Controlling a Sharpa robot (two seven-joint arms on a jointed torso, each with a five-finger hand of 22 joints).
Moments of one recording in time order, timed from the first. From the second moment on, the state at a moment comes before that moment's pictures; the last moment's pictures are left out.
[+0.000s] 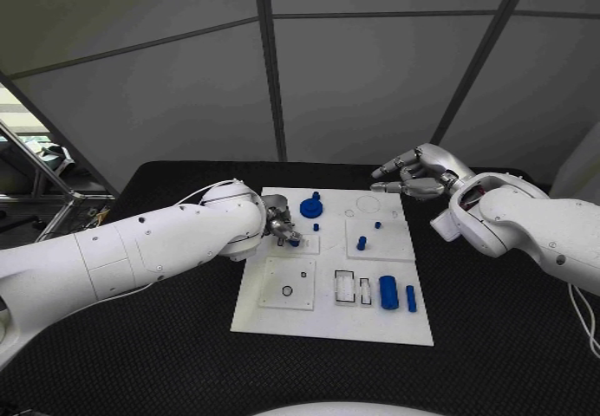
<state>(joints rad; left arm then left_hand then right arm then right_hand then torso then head) 1.20 -0.59 0.00 1.35 -1.18 0.04 -0.57 1.21 -0.07 0.41 0.15 0.42 0.99 0.05 0.34 1.11 1.47 -0.02 1.31 1.31 1.47 -0.09 1.51 1.31 0.12 1.42 0.03 1.44 1.31 1.19 -0.87 0.08 1.46 -0.90 -0.33 0.07 1.27 -0.10 0.11 0.01 0.25 1.03 0.10 0.07 0.10 1.45 0.02 1.37 1.31 1.46 -0.05 1.43 1.28 0.03 1.47 0.06 1.46 1.31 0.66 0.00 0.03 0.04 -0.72</state>
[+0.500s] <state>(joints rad) 1.20 -0.56 0.00 1.31 -1.18 0.07 -0.57 1.12 -0.06 0.49 0.08 0.32 1.00 0.04 0.35 1.15 1.47 -0.03 1.33 1.31 1.47 -0.09 1.53 1.31 0.12 1.44 0.02 1.46 1.31 1.19 -0.87 0.08 1.46 -0.90 -0.33 0.07 1.27 -0.10 0.11 0.01 0.25 1.03 0.10 0.07 0.10 1.45 0.02 1.37 1.31 1.46 -0.05 1.43 1.29 0.03 1.47 0.06 1.46 1.31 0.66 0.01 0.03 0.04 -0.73</state>
